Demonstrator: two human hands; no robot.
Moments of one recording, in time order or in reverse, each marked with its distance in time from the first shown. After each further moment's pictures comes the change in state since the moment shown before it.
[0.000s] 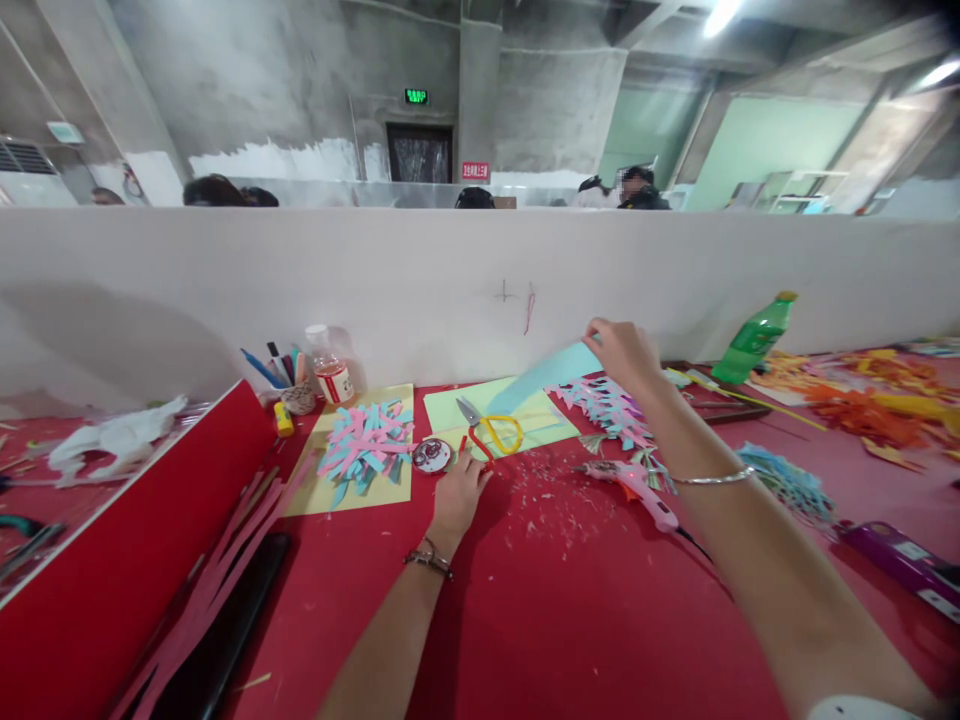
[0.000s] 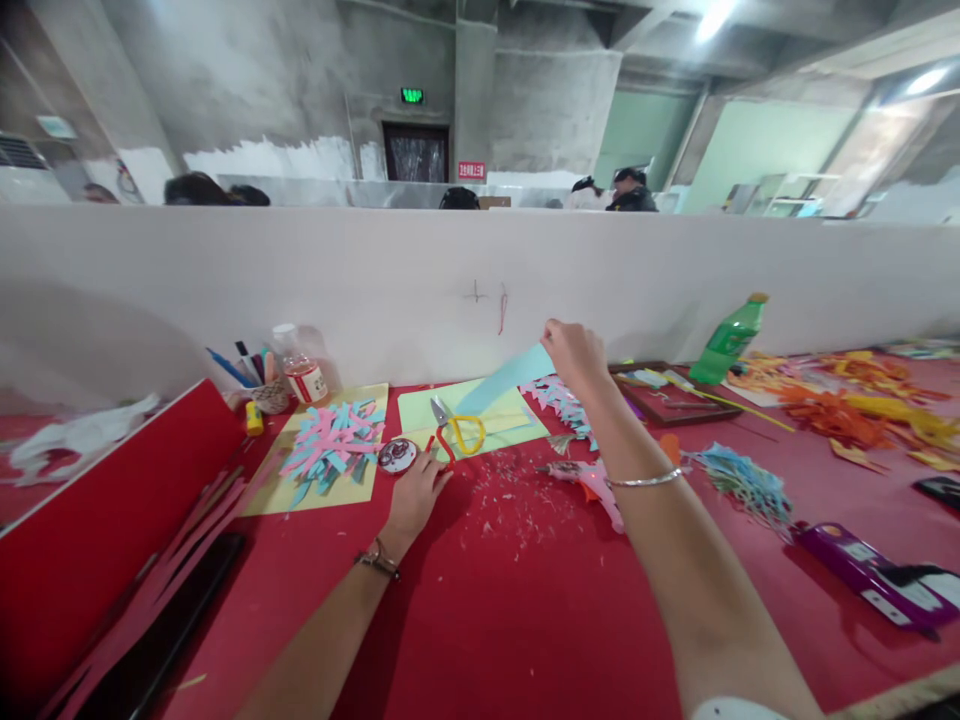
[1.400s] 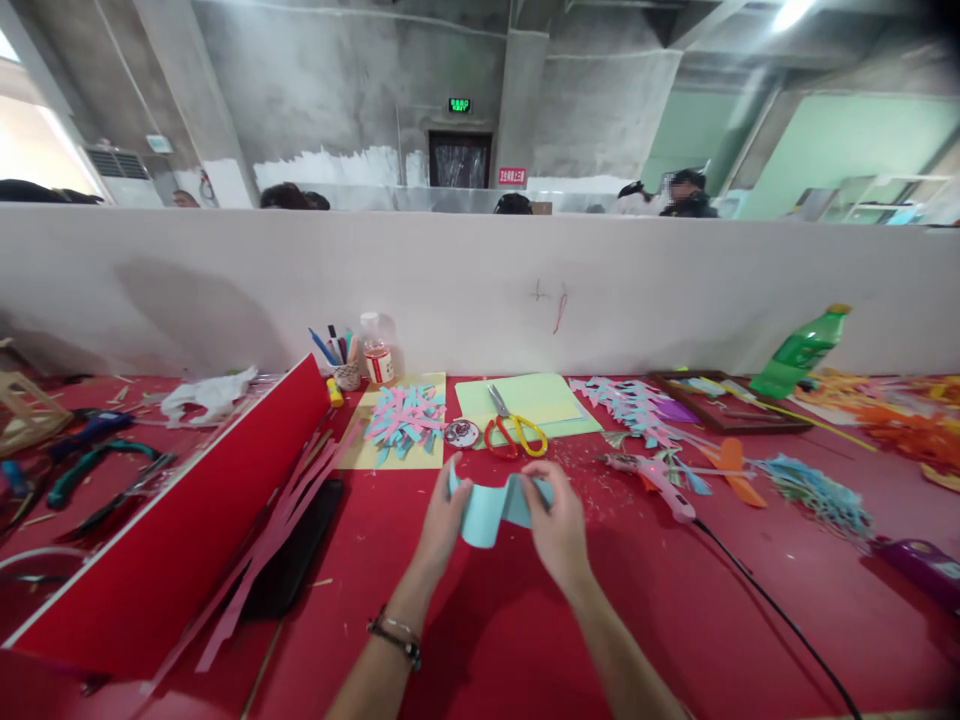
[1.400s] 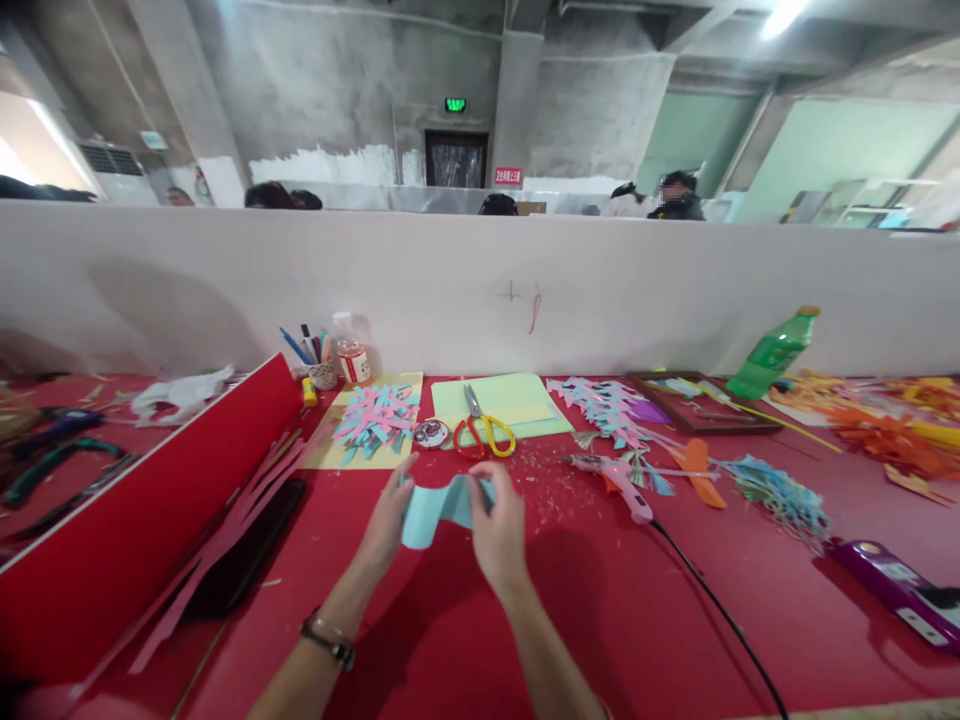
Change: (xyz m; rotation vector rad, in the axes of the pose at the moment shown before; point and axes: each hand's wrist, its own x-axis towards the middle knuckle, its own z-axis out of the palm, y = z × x) left_hand -0.087 0.007 -0.071 -1.451 0.246 -0.552; right_hand -0.216 -0.137 0.003 1.215 -0.017 0.153
